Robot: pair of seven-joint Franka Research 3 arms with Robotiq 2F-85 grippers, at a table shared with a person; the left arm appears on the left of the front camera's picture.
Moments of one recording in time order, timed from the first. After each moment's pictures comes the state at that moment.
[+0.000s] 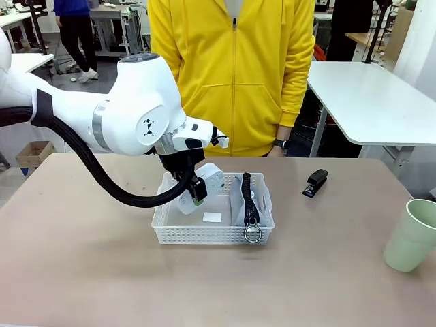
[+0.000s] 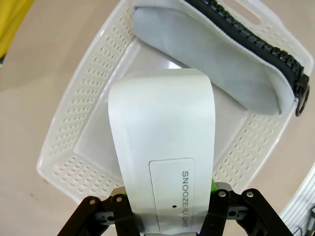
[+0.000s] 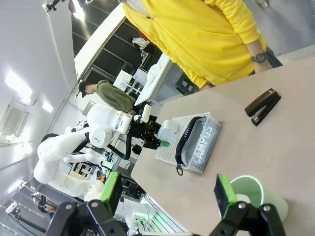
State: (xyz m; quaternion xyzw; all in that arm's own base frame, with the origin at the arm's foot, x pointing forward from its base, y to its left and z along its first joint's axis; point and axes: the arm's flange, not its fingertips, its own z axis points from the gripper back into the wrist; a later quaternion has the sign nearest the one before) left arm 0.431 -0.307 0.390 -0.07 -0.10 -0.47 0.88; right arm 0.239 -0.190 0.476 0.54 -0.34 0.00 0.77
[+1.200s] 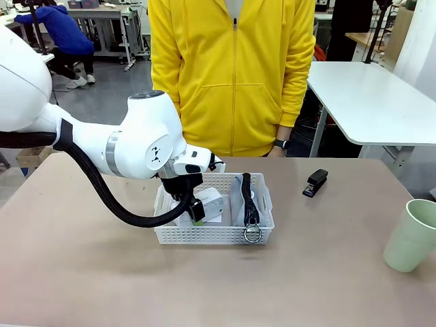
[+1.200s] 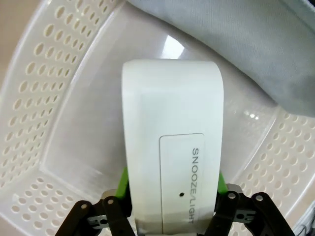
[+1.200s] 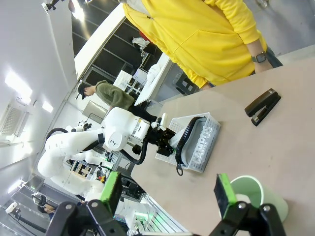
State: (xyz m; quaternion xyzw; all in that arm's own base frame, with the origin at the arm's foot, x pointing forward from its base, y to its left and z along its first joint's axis) left arm 0.443 -0.302 0.314 -0.08 -0.06 -0.47 0.88; right arm 0.239 -0.190 0.476 0.54 -0.34 0.00 0.77
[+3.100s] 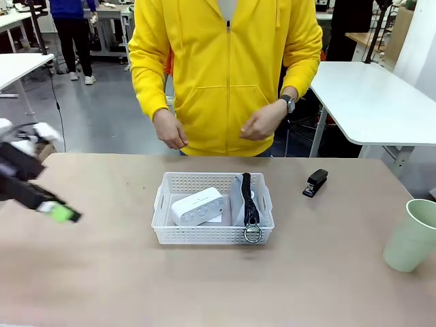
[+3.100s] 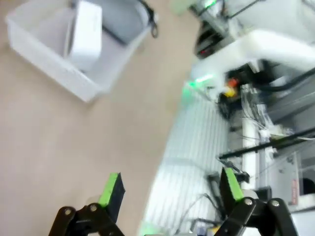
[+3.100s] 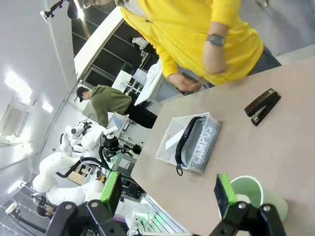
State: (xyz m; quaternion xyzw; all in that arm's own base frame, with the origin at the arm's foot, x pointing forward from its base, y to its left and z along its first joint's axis) left arm 0.323 0.010 0.394 -0.50 -0.09 -0.38 0.77; right arm 0.240 -0.191 0.475 0.54 -0.34 0.00 0.77
